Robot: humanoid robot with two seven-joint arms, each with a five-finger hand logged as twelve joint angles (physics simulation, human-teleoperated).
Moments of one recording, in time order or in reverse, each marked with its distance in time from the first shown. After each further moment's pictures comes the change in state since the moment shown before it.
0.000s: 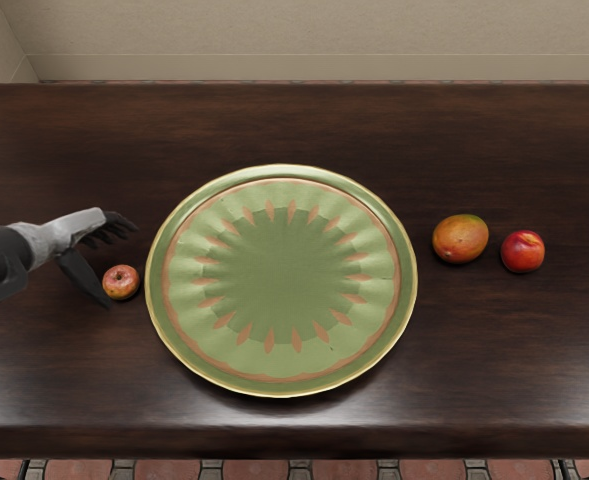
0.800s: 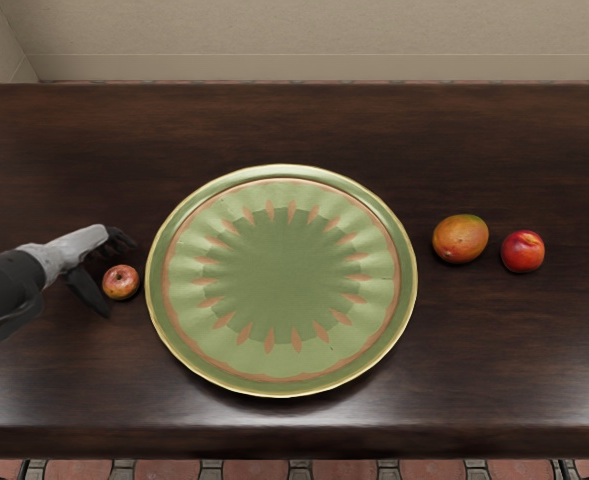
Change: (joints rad) left arm 0.035 -0.095 0.100 0.016 0.068 0.167 0.022; right arm 0.000 0.000 0.000 0.000 0.000 0.000 0.000
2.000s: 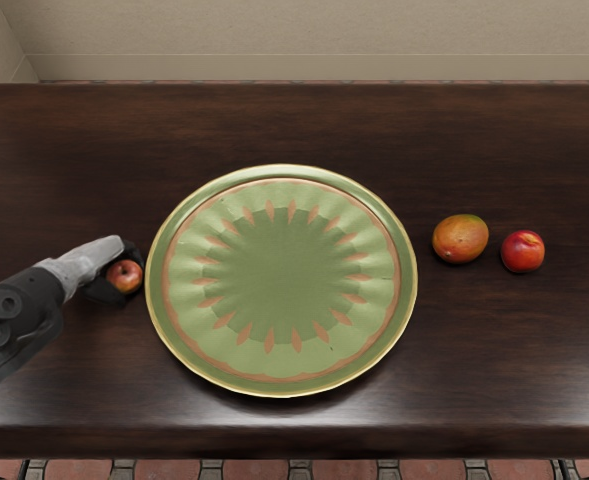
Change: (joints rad) left arm 0.067 -0.071 0.009 0.012 0.066 0.106 0.003; right arm 0.000 0.000 0.000 0.000 0.000 0.000 0.000
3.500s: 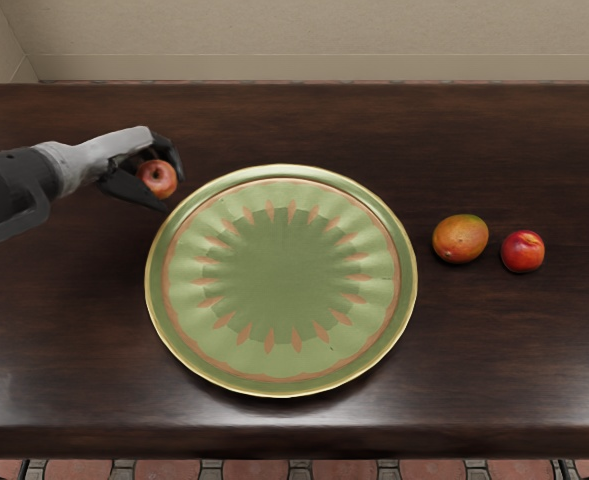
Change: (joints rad) left arm -0.132 0.167 -0.401 -0.026 -0.036 -0.444 -0.051; right arm 0.000 0.000 0.000 0.000 0.000 0.000 0.000
